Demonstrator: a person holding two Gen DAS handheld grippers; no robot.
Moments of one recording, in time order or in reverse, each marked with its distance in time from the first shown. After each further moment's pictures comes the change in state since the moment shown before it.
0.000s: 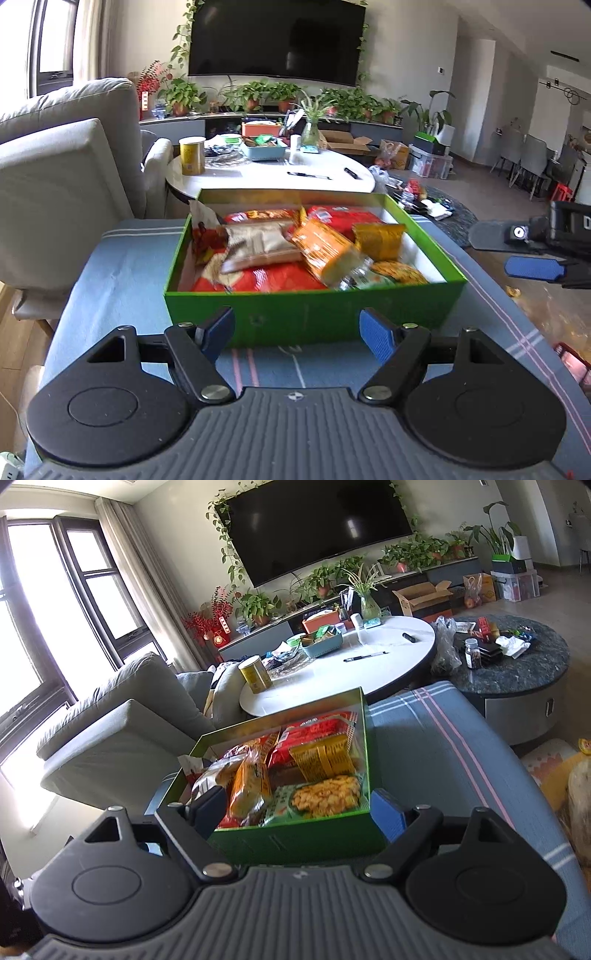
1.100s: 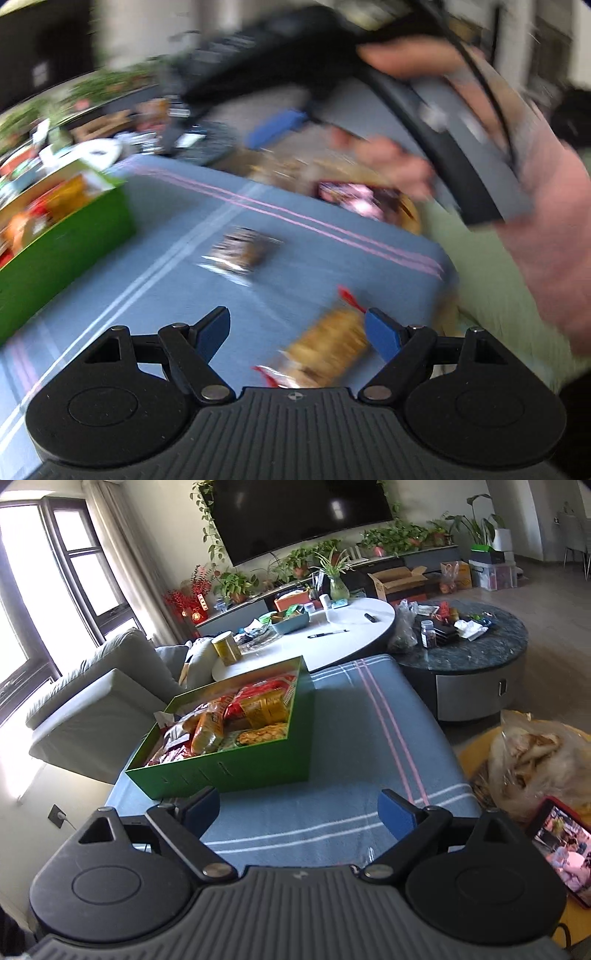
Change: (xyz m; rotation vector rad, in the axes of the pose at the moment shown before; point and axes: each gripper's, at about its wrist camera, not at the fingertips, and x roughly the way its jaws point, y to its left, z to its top) left arm -0.074 -0.138 -0.093 0.600 0.187 -0.616; right arm -0.062 -0.039 -0.024 -0.026 0.079 -0.079
